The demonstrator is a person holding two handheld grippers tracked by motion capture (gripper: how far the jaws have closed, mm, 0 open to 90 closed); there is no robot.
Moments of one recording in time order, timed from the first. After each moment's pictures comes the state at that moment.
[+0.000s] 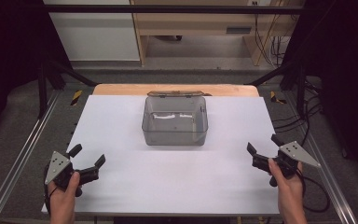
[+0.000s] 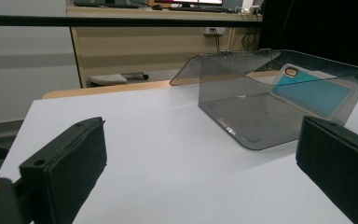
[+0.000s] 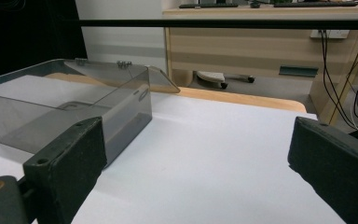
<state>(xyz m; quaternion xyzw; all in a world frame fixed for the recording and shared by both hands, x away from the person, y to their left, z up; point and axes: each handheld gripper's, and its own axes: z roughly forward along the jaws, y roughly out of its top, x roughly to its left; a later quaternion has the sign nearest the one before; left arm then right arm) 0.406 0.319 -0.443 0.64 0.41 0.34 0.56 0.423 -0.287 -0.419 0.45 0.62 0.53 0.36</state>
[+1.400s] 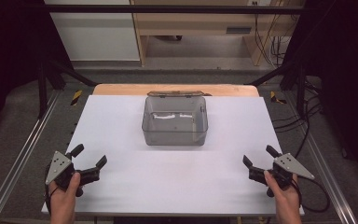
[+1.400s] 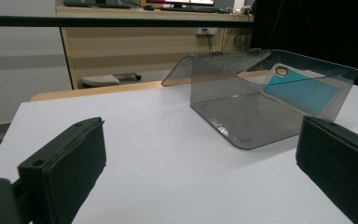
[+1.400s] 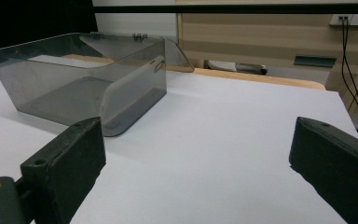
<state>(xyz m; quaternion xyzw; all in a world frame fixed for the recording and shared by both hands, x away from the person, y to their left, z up) 0.407 0.317 -0.443 0.64 0.40 0.33 0.56 0.407 -0.284 -0.452 0.44 0.64 0.53 0.34</state>
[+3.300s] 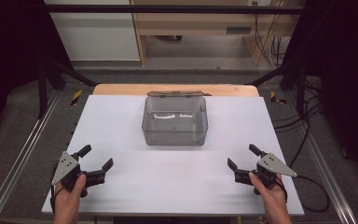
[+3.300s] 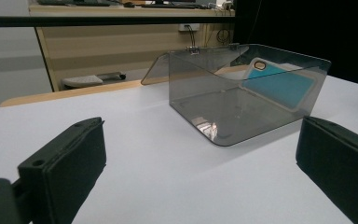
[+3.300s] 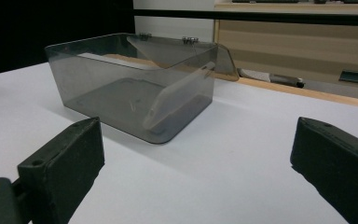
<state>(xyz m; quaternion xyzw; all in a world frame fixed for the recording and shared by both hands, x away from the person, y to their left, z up) 0.406 0.302 -0.443 0.66 0.38 0.31 0.57 0.415 -0.247 -0.457 0.38 0.67 0.56 0.31</state>
